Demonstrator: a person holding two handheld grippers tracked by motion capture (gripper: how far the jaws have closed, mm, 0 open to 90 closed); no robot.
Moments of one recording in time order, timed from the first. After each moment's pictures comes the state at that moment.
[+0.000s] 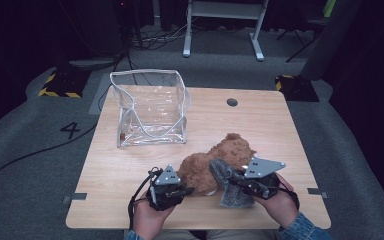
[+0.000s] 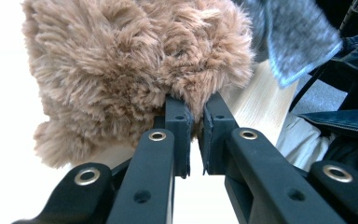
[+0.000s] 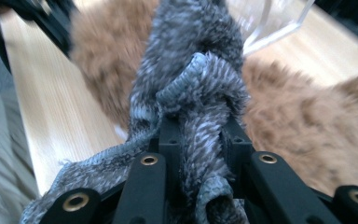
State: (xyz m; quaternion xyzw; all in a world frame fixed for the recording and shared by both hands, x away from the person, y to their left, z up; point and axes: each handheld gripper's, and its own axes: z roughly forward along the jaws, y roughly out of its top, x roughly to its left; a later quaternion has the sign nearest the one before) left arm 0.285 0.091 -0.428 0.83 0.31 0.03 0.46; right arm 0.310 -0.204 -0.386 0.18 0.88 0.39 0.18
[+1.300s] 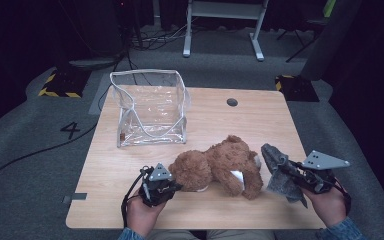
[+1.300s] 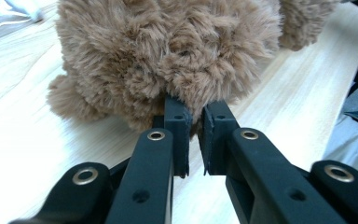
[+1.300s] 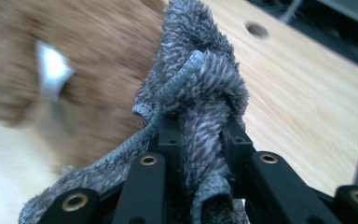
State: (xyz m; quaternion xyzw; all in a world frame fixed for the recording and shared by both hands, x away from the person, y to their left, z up) left arm 0.301 0.117 -0.451 0.83 0.37 0.06 0.42; right arm 0.324 -0.337 -0.385 0.33 0.84 0.36 0.25
